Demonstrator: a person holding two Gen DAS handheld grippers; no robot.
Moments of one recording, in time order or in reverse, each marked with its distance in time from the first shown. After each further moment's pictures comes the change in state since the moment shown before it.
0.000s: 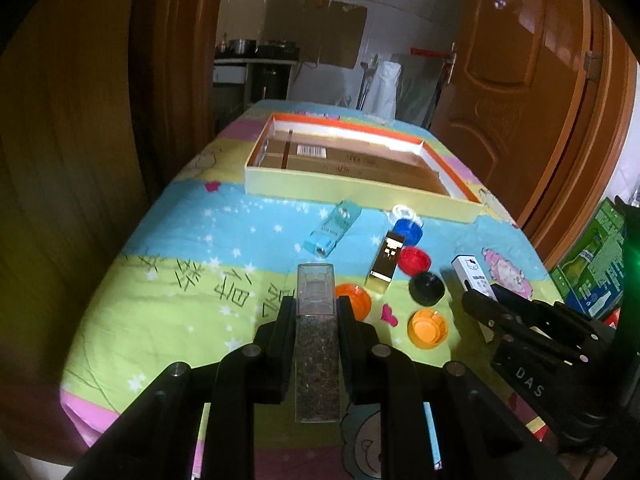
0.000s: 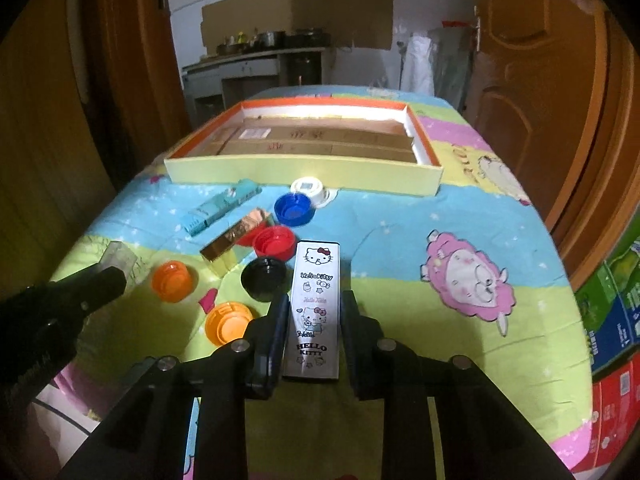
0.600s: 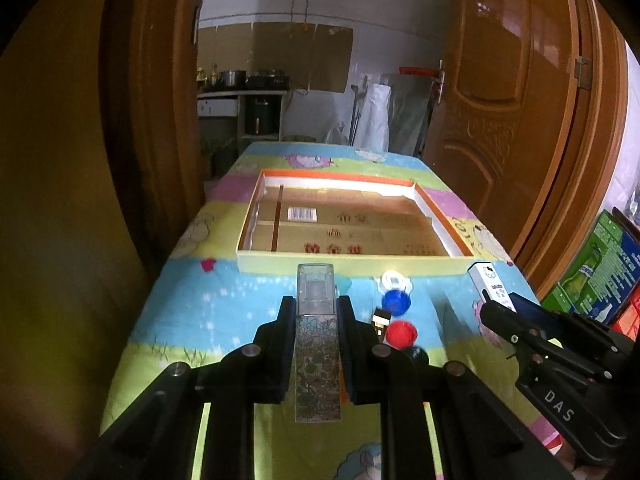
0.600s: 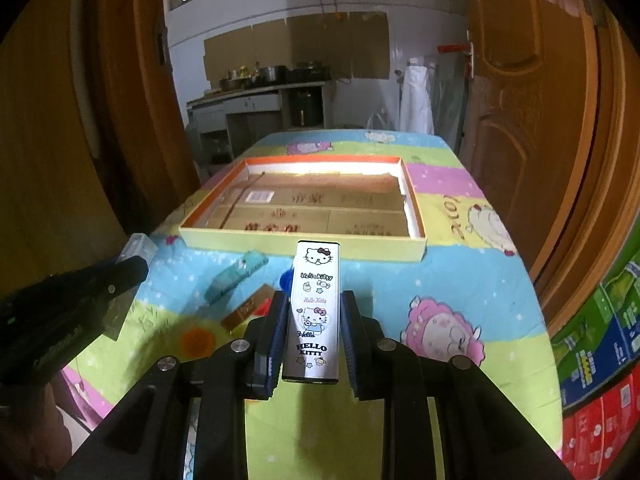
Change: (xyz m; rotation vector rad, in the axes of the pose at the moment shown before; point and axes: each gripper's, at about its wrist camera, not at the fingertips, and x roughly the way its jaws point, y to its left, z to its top) left arm -0.010 -0.017 0.061 0.068 -0.084 0.015; right arm -0.039 -0.010 0.044 0.030 -0.109 0.030
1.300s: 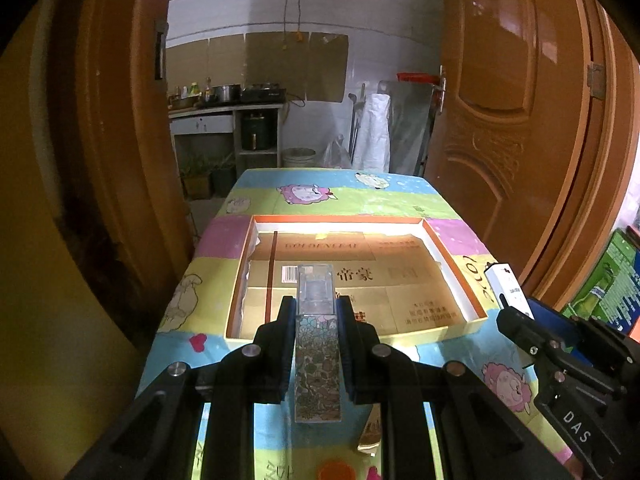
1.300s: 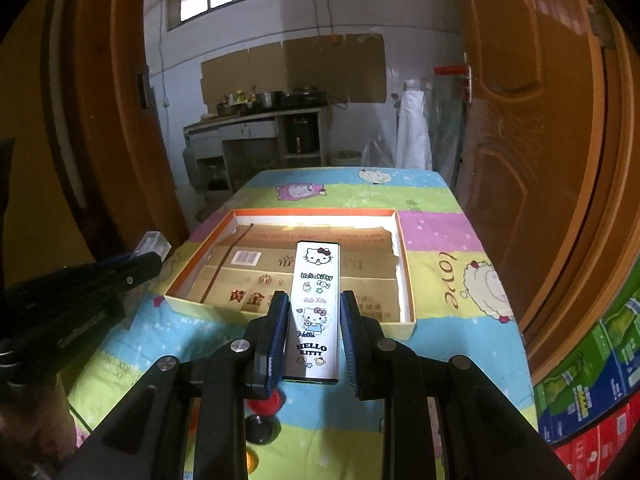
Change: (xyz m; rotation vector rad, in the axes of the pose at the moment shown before) left arm 0.043 -0.011 0.068 0.036 -0.021 0.018; right arm 0.017 -0.018 0.063 0.007 -0.074 -0.002
